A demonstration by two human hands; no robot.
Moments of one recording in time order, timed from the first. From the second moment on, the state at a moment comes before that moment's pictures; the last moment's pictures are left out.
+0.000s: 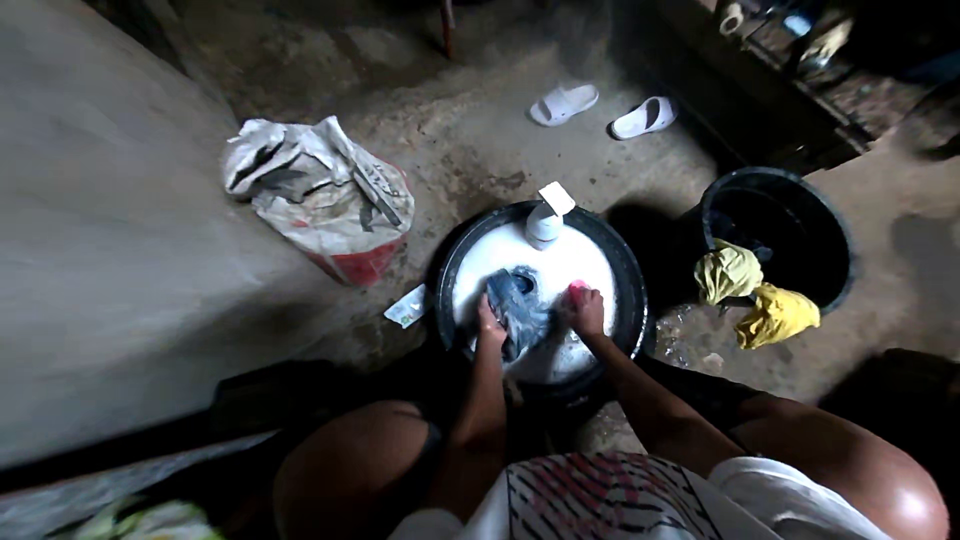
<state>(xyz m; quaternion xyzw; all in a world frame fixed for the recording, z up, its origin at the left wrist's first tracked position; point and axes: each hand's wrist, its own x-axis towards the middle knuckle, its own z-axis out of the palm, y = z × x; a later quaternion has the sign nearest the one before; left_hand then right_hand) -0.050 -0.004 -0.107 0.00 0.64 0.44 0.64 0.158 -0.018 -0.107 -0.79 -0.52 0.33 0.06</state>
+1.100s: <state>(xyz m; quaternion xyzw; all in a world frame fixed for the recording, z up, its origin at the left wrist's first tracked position) -0.053 0.037 -0.001 0.10 0.50 0.54 0.67 0.090 -0.053 -0.079 -0.61 -0.34 0.60 0.39</state>
